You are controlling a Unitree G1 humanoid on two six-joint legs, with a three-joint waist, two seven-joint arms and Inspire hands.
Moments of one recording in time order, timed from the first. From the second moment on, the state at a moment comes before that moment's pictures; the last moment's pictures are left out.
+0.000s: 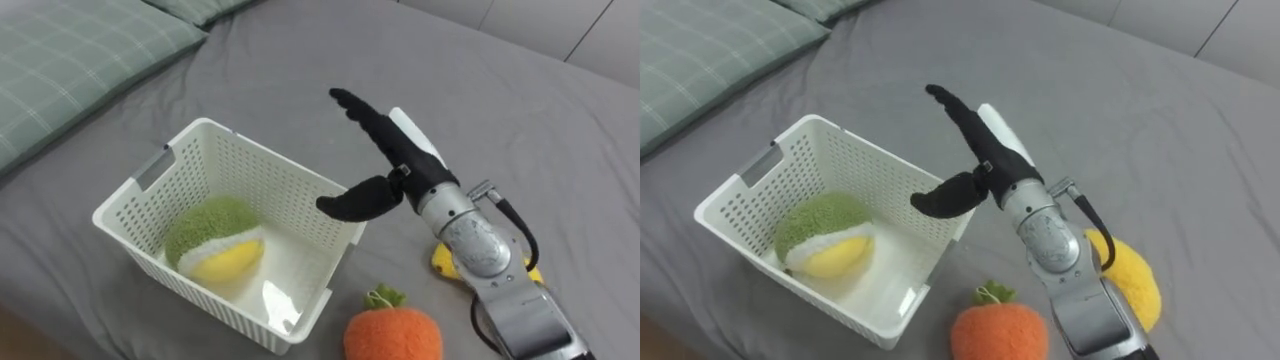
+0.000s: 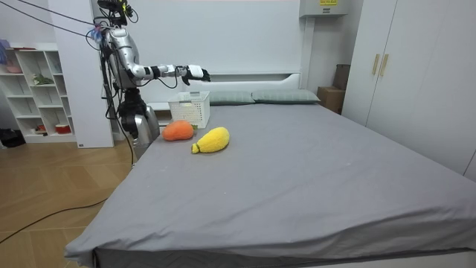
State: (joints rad) left arm 0.17 0.20 0.20 1.00 0.41 0.16 0.16; right arm -0.15 -0.29 0.29 -0.06 -0.22 0.16 0.07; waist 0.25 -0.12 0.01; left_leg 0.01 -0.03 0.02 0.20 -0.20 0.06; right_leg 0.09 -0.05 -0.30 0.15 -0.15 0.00
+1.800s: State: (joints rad) left arm 0.19 0.23 0.14 1.01 0.27 0.15 0.23; right arm -0.24 -0.38 -0.02 0.66 -0.25 0.13 -0.17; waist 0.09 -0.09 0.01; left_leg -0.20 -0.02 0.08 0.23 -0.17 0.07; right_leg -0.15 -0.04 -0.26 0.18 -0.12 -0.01
